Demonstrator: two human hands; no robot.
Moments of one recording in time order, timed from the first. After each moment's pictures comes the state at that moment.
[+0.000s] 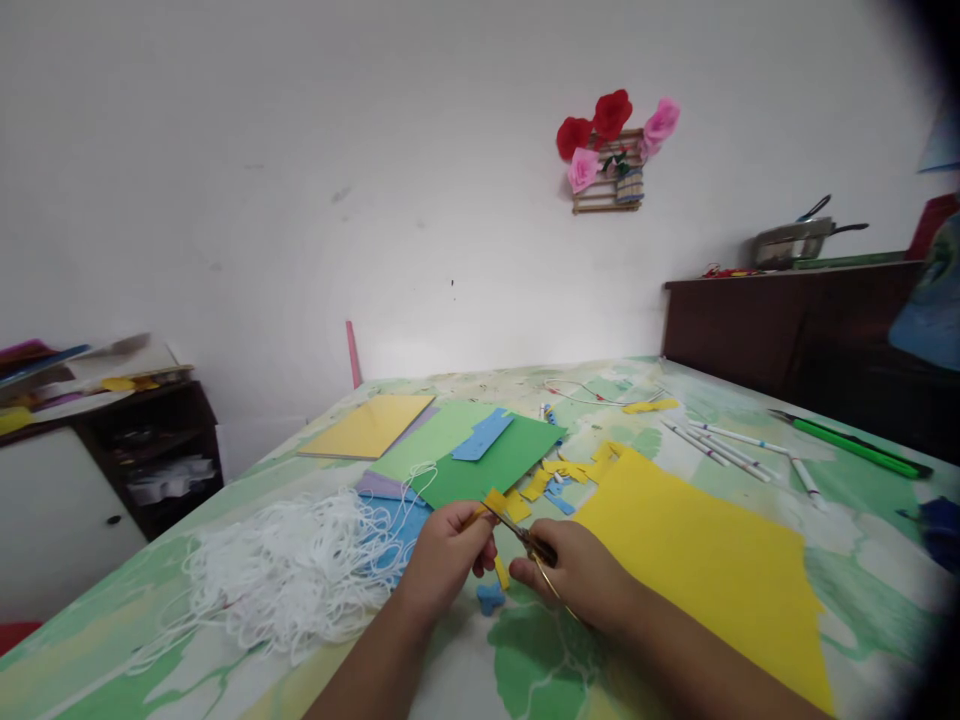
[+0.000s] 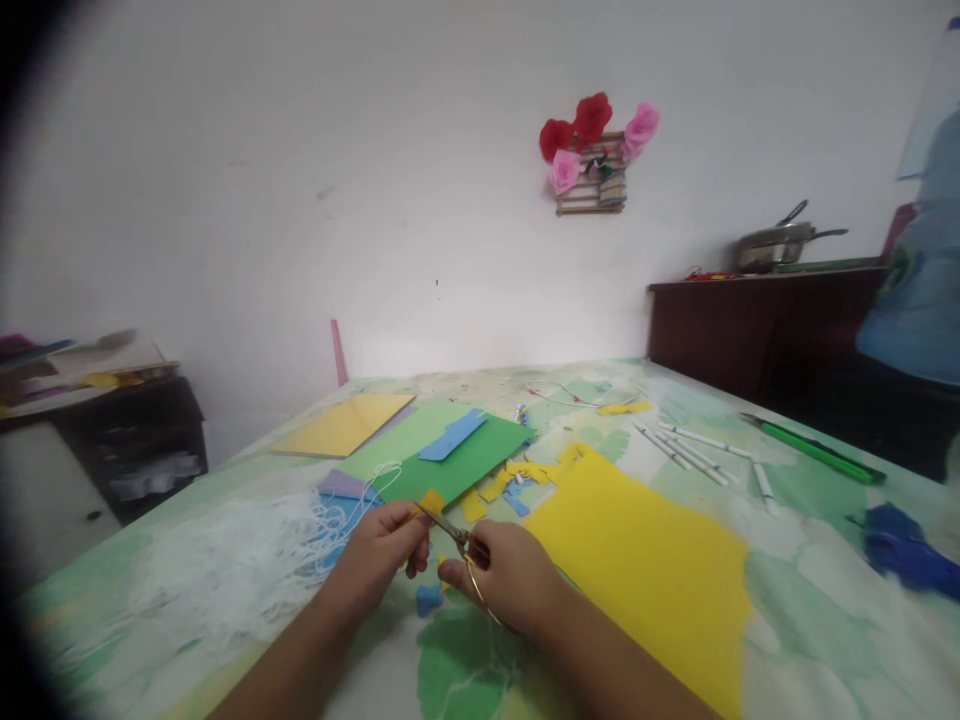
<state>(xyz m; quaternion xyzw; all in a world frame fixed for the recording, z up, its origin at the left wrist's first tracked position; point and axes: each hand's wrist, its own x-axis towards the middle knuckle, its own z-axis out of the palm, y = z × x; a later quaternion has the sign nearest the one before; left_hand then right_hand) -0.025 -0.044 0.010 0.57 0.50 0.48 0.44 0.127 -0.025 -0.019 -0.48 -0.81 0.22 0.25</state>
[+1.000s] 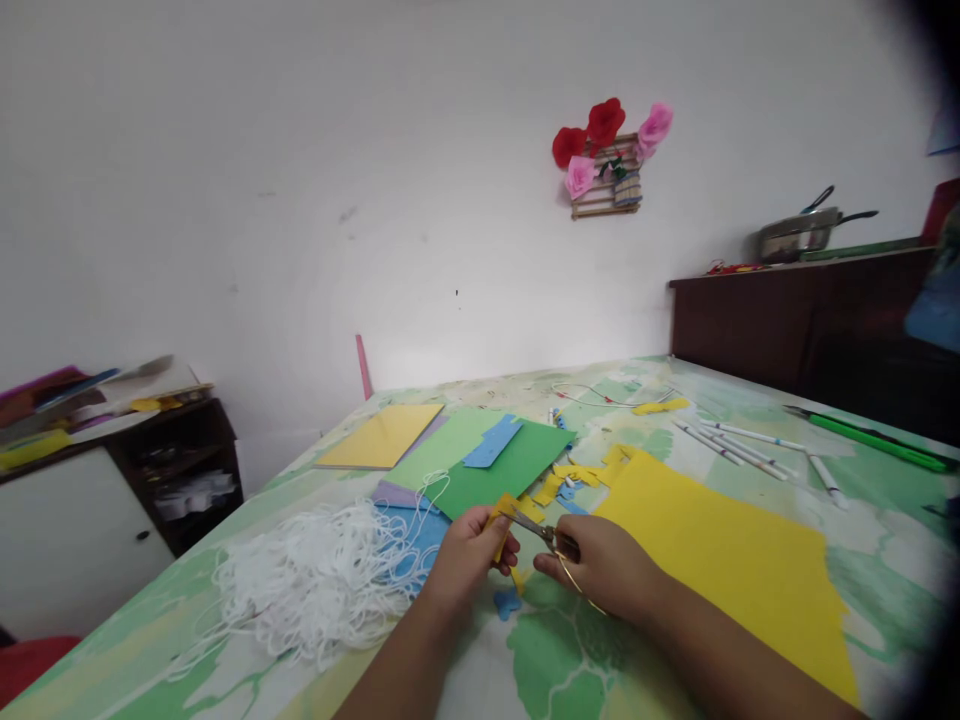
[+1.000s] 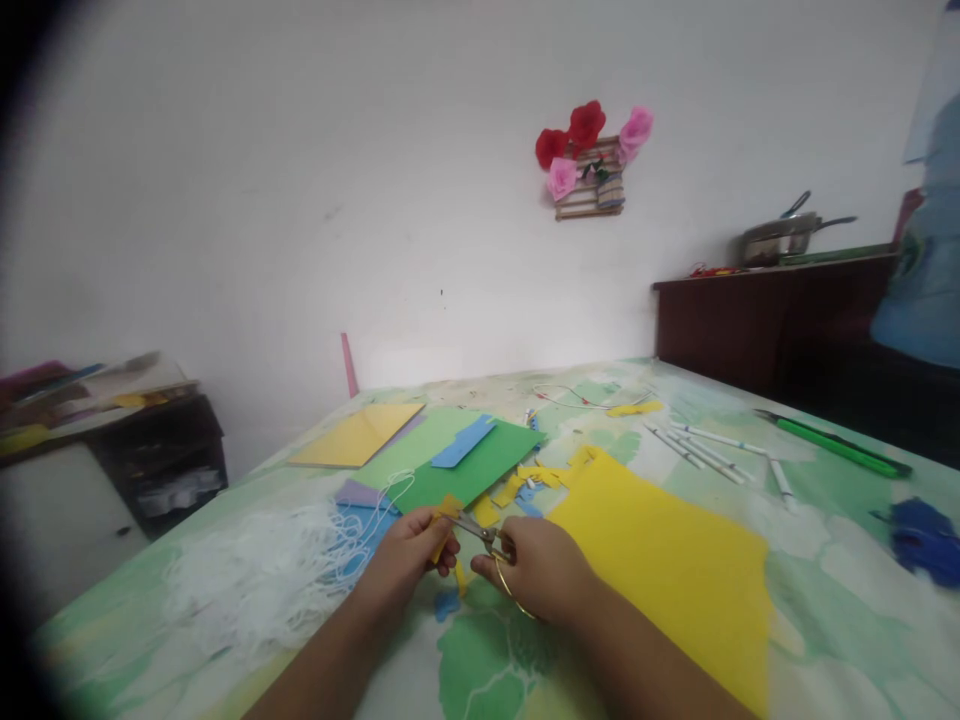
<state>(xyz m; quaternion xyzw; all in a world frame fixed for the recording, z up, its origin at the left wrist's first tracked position) -0.024 -0.029 -0.008 0.51 0.49 0.50 0.50 0.141 -0.018 -0.018 -0.53 -0.80 0.15 0.23</state>
